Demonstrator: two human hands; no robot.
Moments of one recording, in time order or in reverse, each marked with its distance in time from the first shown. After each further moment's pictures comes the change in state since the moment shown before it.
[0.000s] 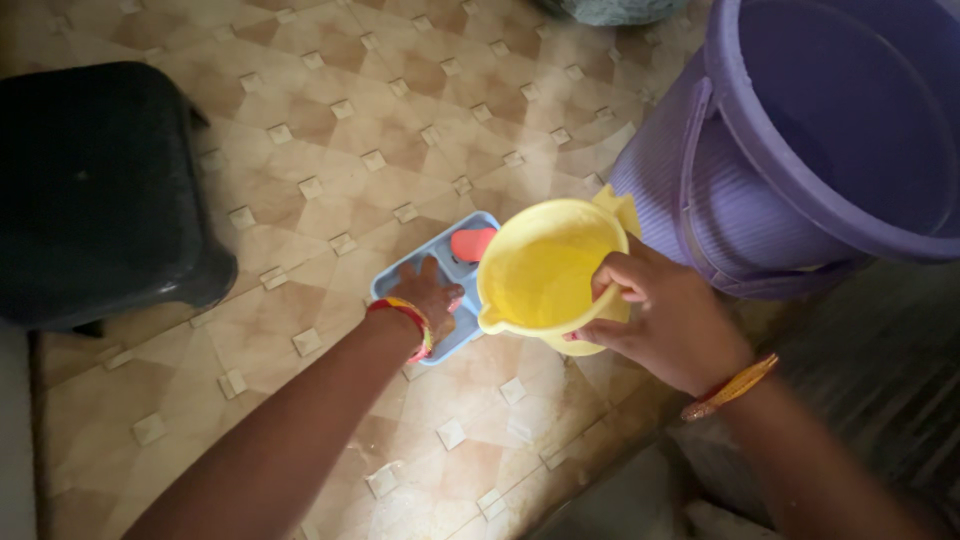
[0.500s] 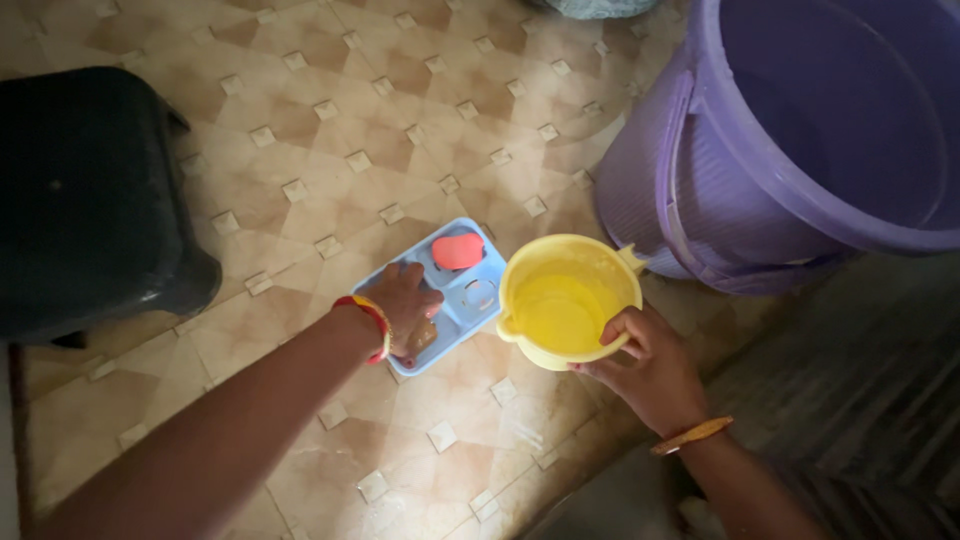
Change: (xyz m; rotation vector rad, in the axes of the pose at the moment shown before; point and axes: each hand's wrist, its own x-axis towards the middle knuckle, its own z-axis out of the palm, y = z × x) left_hand 0.002 -0.017 -0.009 0.354 -0.074 0.221; right_hand -0.063 0.095 0.076 0.462 0.169 0.245
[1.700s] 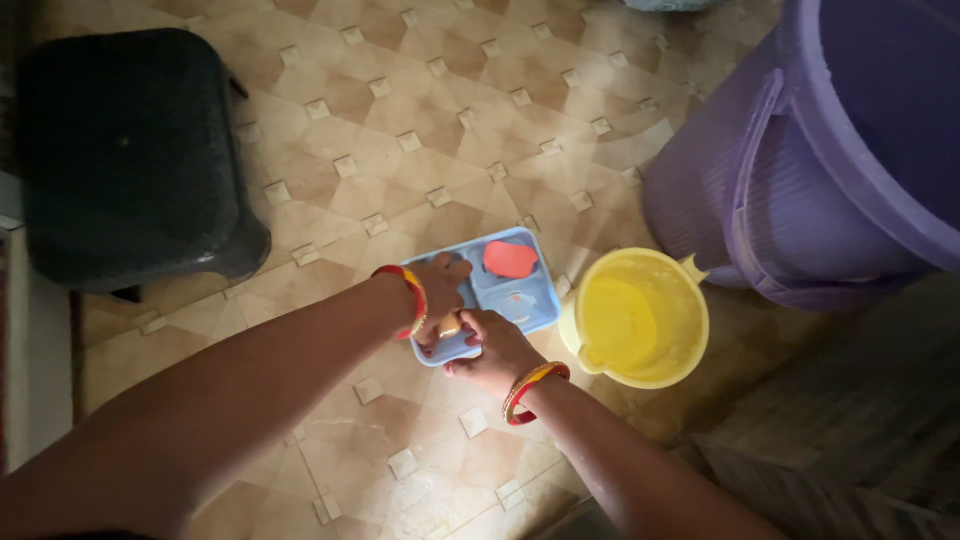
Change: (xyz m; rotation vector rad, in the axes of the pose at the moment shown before) left_hand -0.004 -0.018 0.010 0.073 -0.055 0.216; right_hand 0.045 -0.021 0.184 -0.176 -0.510 0.113
